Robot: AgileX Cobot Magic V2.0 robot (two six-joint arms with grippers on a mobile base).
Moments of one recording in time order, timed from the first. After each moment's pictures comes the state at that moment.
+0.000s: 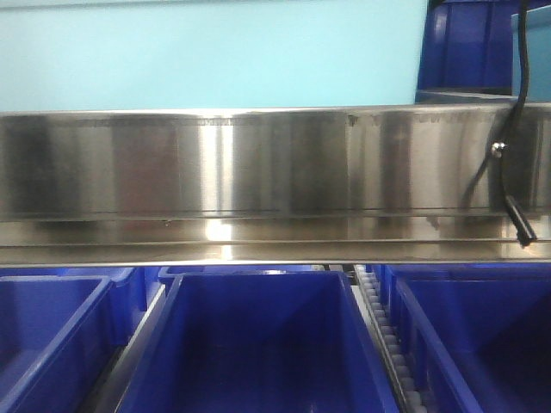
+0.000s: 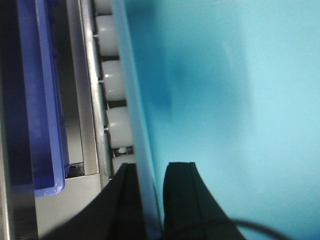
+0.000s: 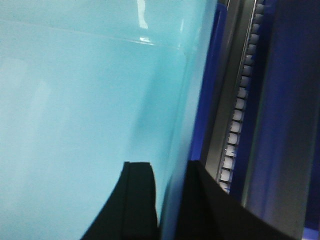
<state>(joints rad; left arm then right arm) -0.26 1.72 -1.64 -0.14 1.20 -0.01 0.44 1.85 -1.82 0.08 1.15 0.15</state>
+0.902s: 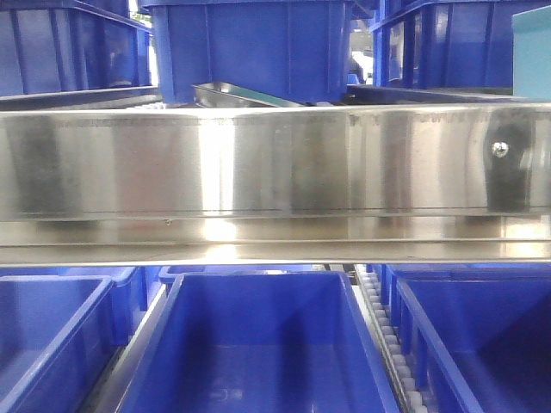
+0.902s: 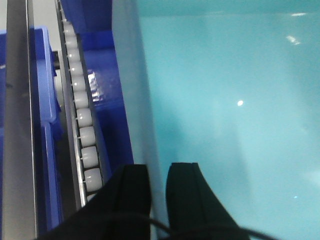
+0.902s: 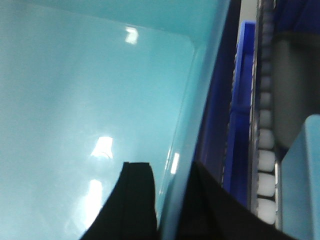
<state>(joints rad) -0.36 1.57 -2.00 -0.11 1.25 -0.02 0.44 1.55 -1.92 -0.02 1.19 0.18</state>
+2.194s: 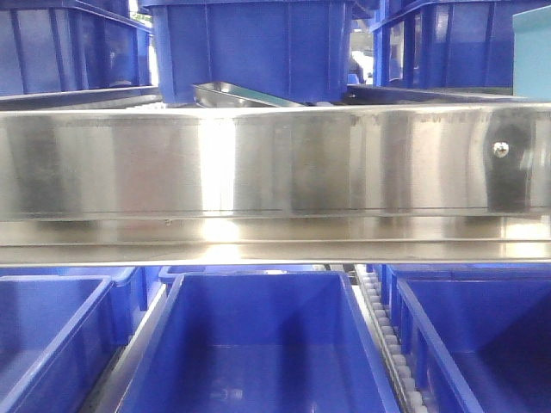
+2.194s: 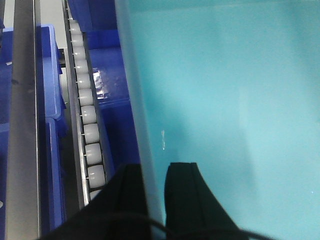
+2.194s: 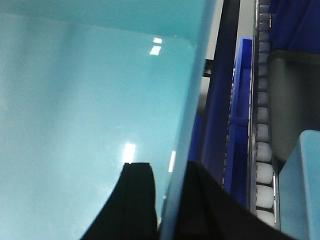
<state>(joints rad) -0.36 1.57 -1.99 -0.06 1.25 -0.06 0.44 1.55 -1.95 -0.03 1.18 0.18</state>
